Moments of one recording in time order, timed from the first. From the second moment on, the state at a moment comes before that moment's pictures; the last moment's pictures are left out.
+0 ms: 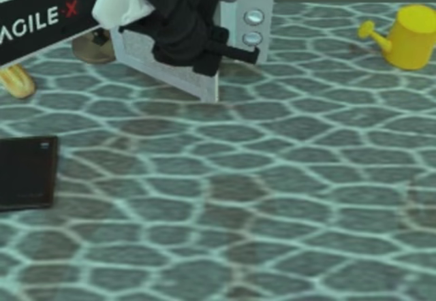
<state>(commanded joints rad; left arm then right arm) -0.55 1.98 1.66 -0.72 -0.07 -0.12 0.00 0.00 0.00 0.00 0.00 0.00</state>
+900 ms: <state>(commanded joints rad) -0.55 1.96 1.63 -0.71 -0.05 -0.09 0.00 0.00 0.00 0.00 0.00 0.00</state>
